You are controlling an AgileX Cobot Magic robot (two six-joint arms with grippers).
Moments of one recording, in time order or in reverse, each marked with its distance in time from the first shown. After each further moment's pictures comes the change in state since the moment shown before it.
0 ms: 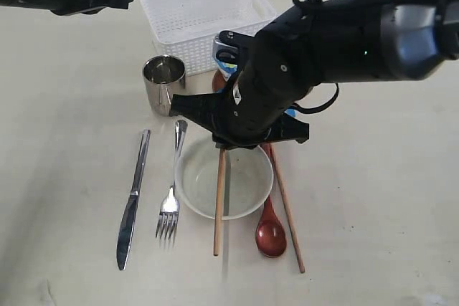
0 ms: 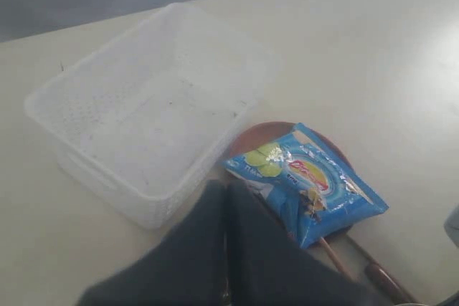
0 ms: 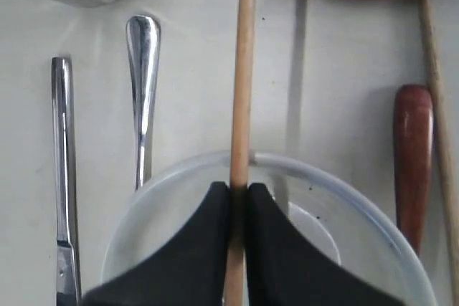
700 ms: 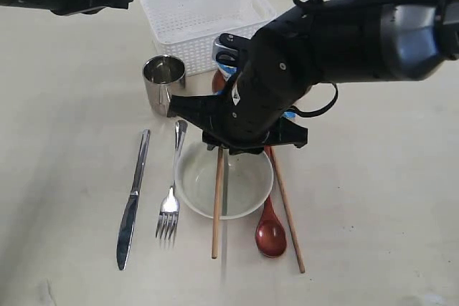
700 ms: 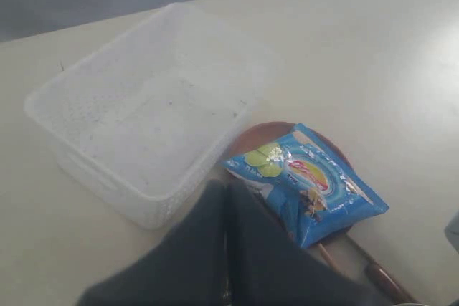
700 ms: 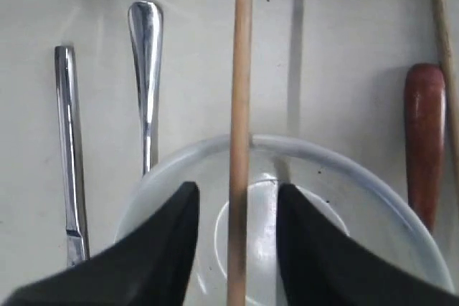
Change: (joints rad) left arm 0.000 0.000 0.000 0.000 0.000 0.000; right arm 0.000 0.000 0.000 0.050 0.006 -0.019
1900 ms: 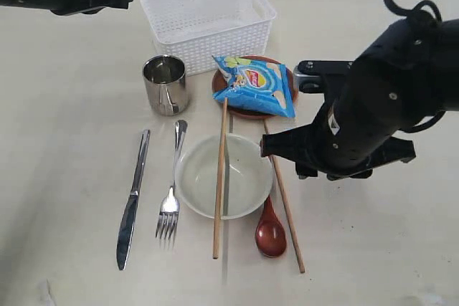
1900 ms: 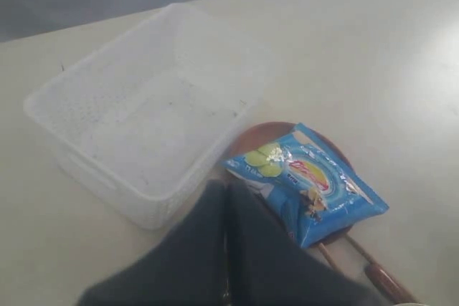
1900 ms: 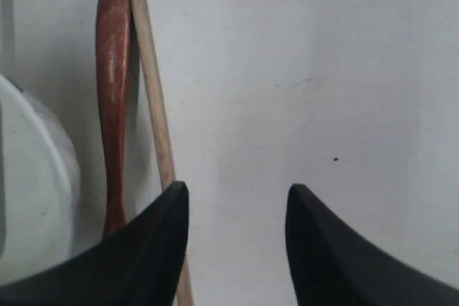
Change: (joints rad) left arm 0.000 0.000 0.000 0.000 0.000 0.000; right arm -0.126 -0.212 0.281 -0.185 0.123 -0.074
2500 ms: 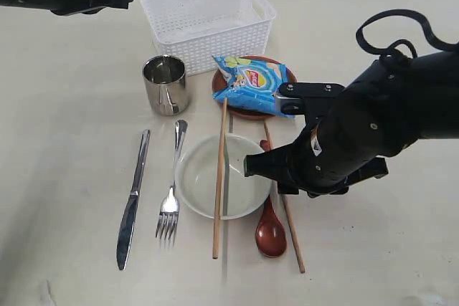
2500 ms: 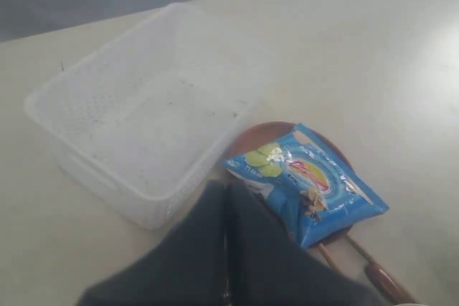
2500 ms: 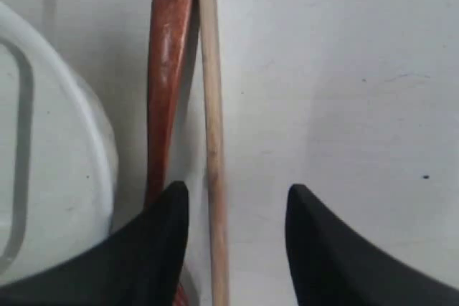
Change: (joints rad) left arm 0.000 0.000 0.000 0.000 0.000 0.000; right arm 0.036 0.064 0.060 0.080 -0.185 -0.080
